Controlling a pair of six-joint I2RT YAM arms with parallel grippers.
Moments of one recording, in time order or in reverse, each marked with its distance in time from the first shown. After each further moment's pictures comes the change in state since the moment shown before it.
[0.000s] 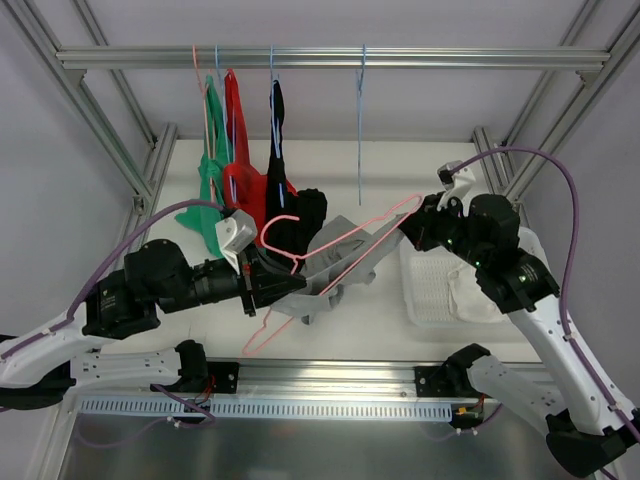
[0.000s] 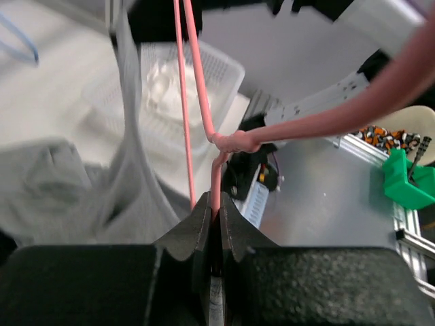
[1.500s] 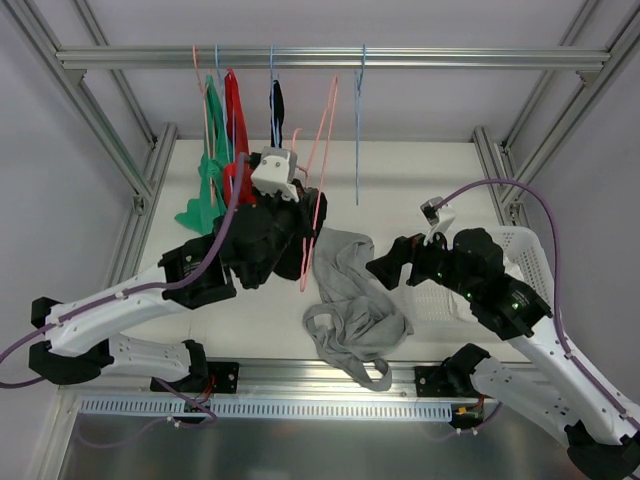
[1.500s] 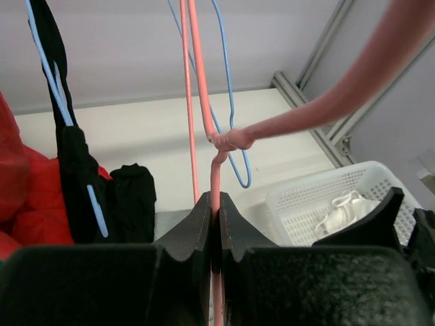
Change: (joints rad) left arm 0.001 0.388 0.216 0.245 -0.851 0.096; right arm 0.190 -0.155 -0.212 0.019 -0.011 0.133
